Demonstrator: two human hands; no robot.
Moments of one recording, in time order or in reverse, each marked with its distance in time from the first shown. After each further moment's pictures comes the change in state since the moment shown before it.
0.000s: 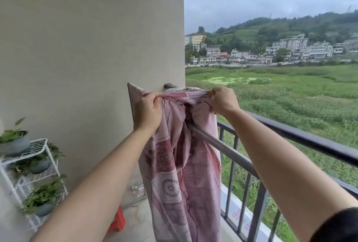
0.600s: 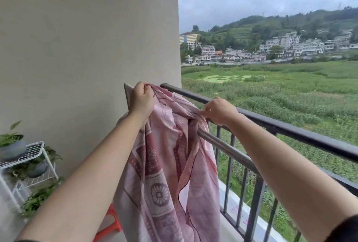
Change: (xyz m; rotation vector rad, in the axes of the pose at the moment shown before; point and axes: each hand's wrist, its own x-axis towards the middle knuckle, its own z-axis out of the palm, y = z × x) left_hand 0.031 0.013 -0.011 -0.286 -0.028 -0.212; right_hand -0.026 0.014 -0.001 -0.273 -0.272 -0.169
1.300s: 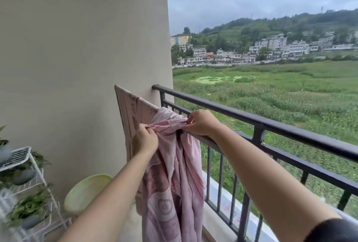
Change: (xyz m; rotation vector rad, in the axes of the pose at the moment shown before) left_hand -0.090 -0.071 0.026 0.432 -0.056 -0.252; right_hand -0.029 -0.018 0.023 0.190 -0.057 0.019
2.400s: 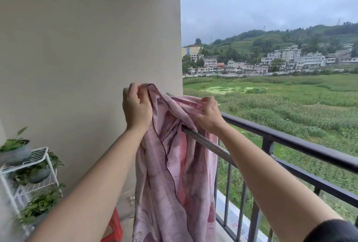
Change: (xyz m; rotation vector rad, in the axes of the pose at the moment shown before) left_hand 0.019 0.084 -0.096 -0.356 0.384 0.434; right_hand 0.004 -0.008 -0.018 0.404 0.196 -0.019
